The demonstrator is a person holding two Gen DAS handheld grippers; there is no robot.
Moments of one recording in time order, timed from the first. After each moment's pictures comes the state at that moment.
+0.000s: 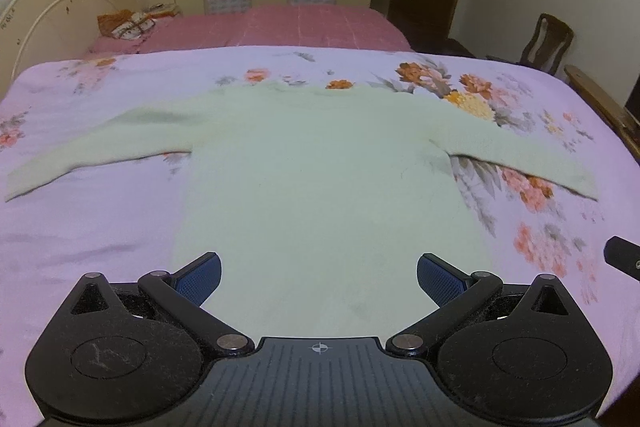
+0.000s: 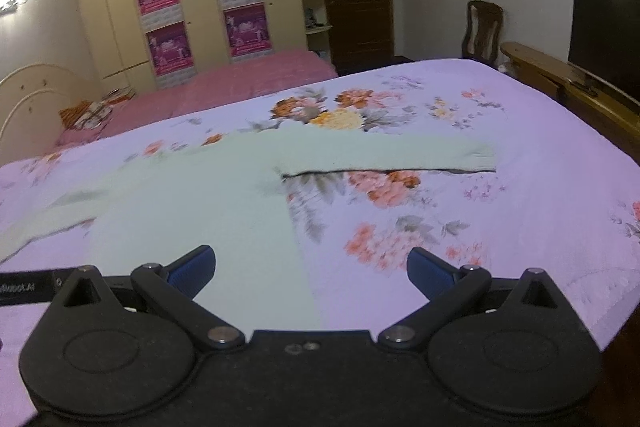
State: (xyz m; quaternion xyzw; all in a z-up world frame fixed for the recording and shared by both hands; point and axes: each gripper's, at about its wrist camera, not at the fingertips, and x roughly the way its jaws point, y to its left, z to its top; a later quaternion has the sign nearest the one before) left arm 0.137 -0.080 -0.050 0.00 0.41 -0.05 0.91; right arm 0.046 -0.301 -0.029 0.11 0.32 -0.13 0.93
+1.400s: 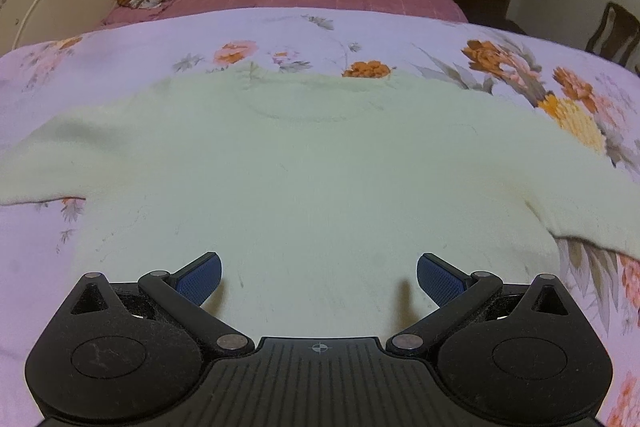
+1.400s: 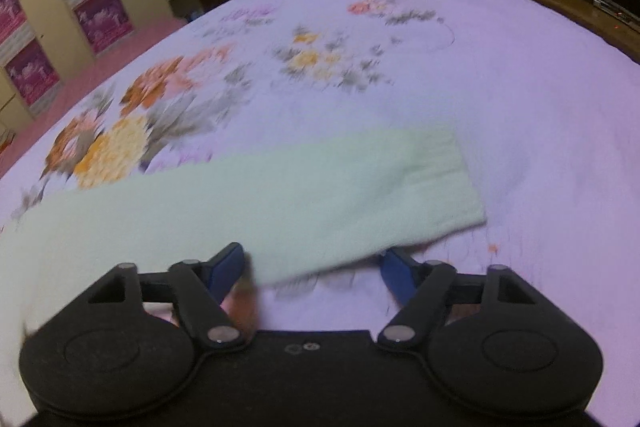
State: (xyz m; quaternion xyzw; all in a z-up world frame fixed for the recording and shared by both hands) left arm 0.348 -0.158 -0.159 -0.01 0.45 0.03 0.89; right arm 0.257 -0.549 -0.170 0.22 0.37 -0.28 0.86
